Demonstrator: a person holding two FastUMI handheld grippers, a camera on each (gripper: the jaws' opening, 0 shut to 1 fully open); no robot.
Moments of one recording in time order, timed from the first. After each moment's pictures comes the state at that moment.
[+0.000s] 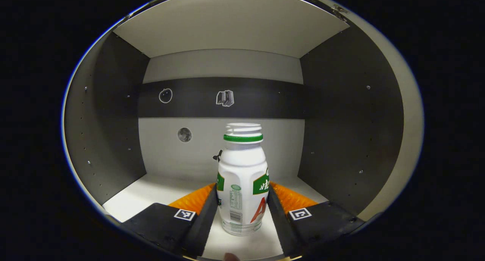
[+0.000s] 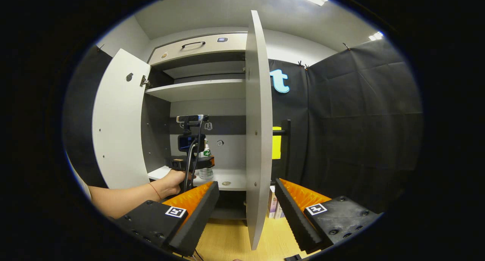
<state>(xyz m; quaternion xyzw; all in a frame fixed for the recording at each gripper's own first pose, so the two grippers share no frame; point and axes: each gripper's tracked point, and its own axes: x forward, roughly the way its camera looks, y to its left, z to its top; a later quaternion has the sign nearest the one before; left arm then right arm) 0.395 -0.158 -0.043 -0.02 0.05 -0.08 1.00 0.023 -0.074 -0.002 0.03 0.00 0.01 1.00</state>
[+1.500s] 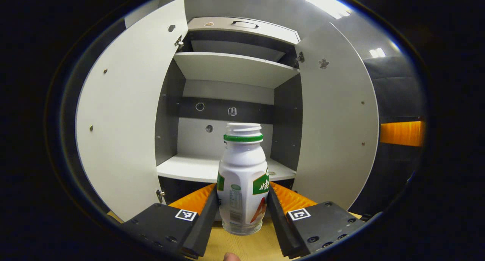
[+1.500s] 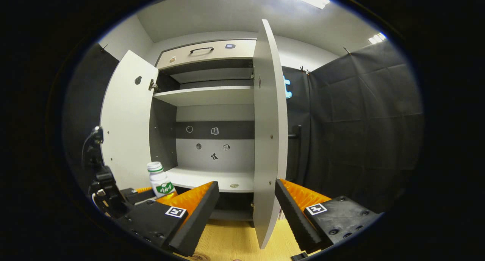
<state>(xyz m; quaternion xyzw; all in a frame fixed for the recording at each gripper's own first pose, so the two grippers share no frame) 0.073 -0.091 -0.089 -0.06 0.01 -0.11 0.99 -0.004 -0.043 0.010 0.02 -0.03 0.01 1.00</state>
